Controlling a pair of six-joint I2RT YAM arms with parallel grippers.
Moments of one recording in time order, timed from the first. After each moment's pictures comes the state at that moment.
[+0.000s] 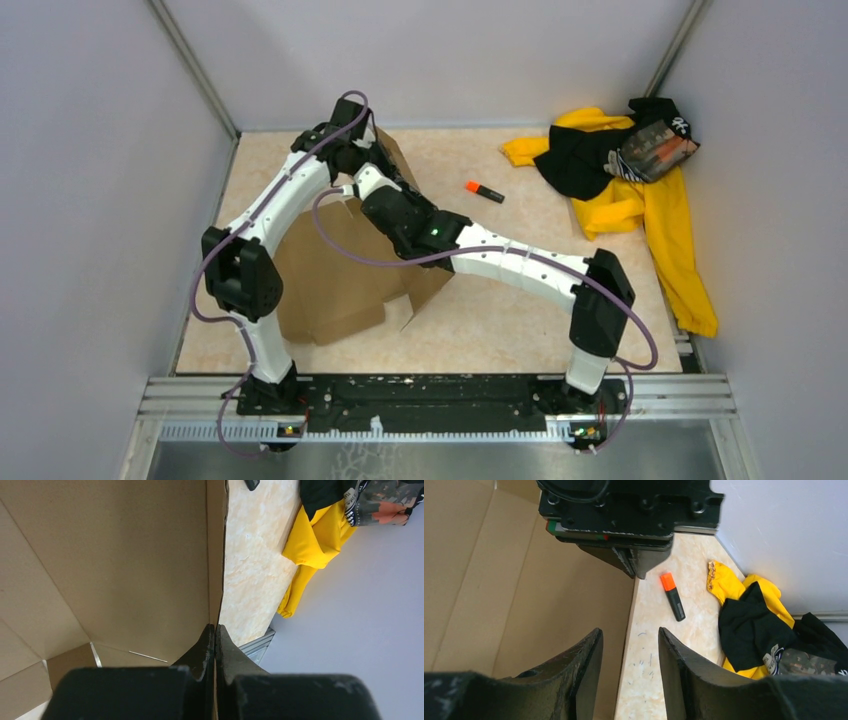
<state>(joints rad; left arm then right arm) -0.41 1.87 1.78 -0.82 0.38 -0.97 1.07 1.72 1.55 -0.47 0.75 -0.22</state>
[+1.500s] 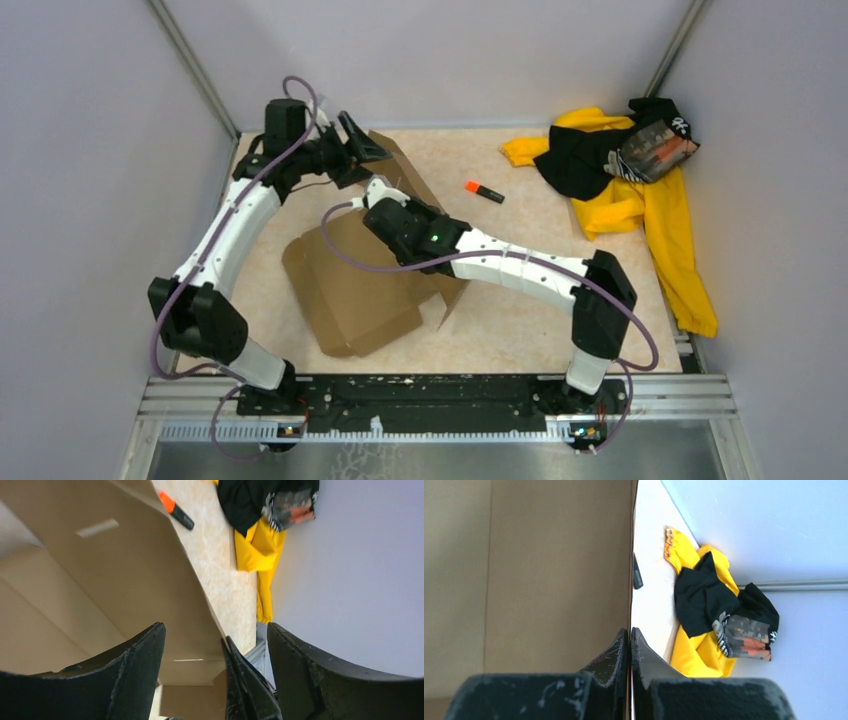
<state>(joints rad) -0.28 1.57 1.51 -0.49 0.52 -0.84 1.09 1.75 1.55 -0.57 0.92 -0.27</state>
